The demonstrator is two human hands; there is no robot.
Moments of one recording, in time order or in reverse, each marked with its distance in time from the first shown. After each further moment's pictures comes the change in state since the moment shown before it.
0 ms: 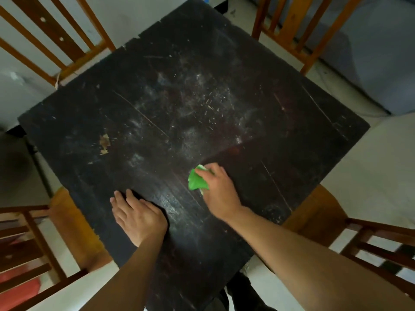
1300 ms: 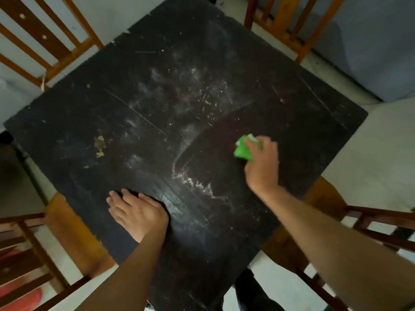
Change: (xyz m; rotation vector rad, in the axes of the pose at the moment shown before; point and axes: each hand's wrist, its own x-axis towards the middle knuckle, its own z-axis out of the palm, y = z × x) left_hand 0.017 0.004 0.003 -0.018 -0.013 -0.061; right_hand 0.014 0.065 -0.045 -0.349 0.330 0.263
